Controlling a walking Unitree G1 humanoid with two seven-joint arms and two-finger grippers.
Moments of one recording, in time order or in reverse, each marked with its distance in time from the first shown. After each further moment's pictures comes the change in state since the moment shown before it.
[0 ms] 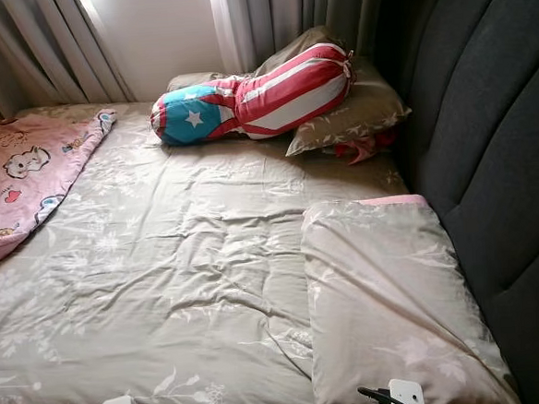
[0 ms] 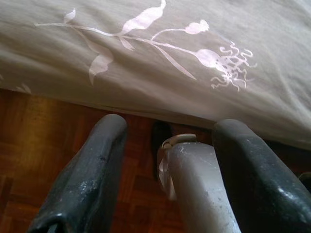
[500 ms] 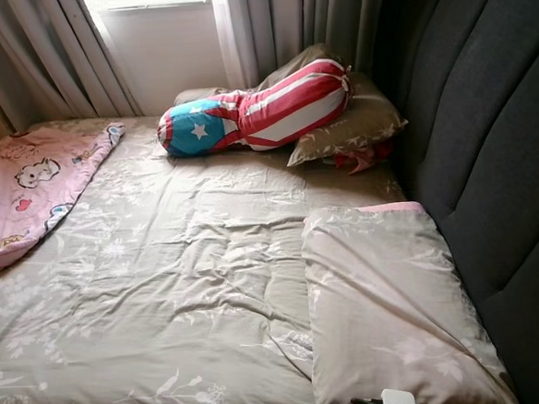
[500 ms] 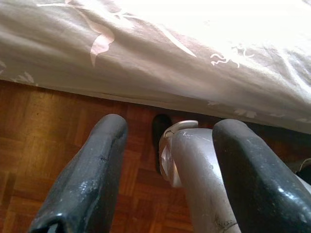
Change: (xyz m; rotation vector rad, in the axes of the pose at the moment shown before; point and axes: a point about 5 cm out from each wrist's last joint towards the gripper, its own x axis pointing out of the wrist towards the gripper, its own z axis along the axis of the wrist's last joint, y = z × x) left arm -0.006 0.002 -0.017 0.027 0.030 -0.015; right arm -0.002 0.004 -0.013 -0.036 0.048 0.029
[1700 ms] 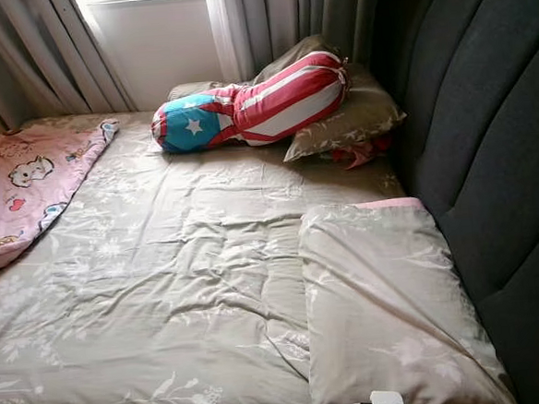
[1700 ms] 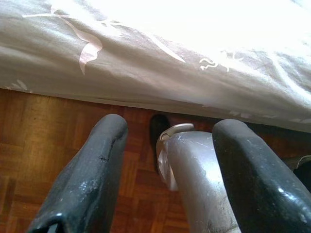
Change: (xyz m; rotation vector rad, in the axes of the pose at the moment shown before) left arm 0.003 -0.003 0.008 0.018 -0.016 -0.019; right arm 0.000 0.008 -0.002 -0.092 0.002 0.043
